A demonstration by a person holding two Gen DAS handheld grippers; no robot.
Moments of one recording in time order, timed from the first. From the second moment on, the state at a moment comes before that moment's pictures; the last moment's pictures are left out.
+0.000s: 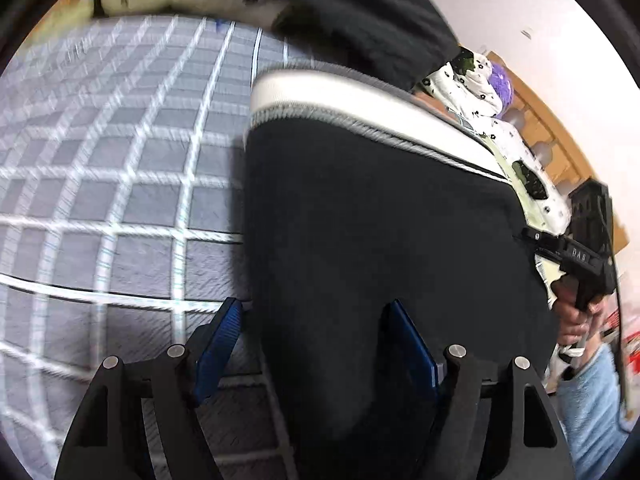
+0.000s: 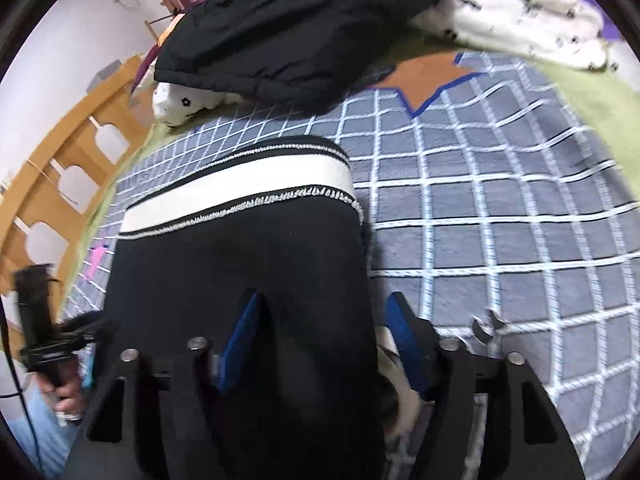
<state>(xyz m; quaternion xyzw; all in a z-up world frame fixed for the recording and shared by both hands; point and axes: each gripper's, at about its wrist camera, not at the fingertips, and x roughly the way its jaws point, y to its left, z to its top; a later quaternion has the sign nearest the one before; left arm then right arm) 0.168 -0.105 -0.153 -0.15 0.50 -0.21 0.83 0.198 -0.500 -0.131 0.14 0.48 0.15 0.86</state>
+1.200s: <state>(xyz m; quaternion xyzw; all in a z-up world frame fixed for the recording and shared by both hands) 0.164 0.056 -0.103 -0.07 0.43 -0.12 0.89 0.155 -0.306 -0.100 0.03 0.41 0.16 0.90</state>
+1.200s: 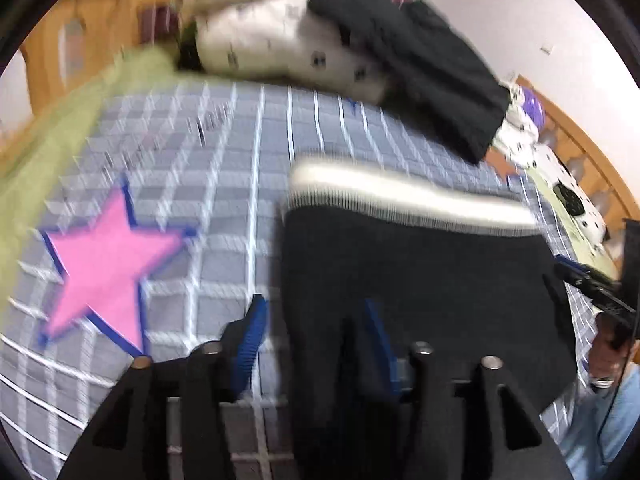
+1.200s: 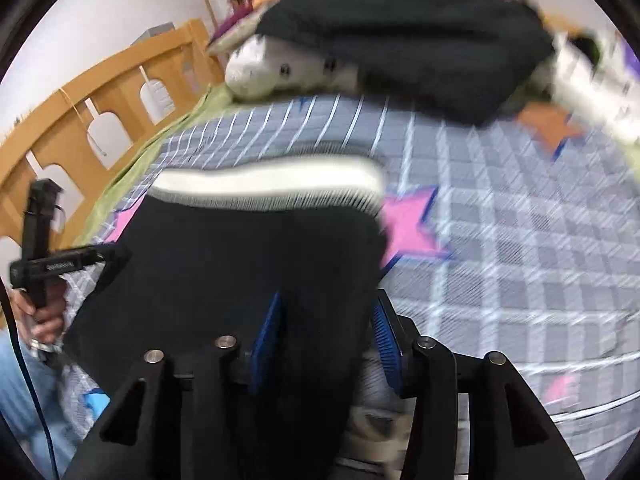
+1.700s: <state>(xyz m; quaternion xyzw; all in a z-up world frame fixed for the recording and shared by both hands) 0.233 0.003 -0.130 0.00 0.42 -0.13 0.90 0.250 -0.283 -0.130 0.00 0.41 0.16 0.90</state>
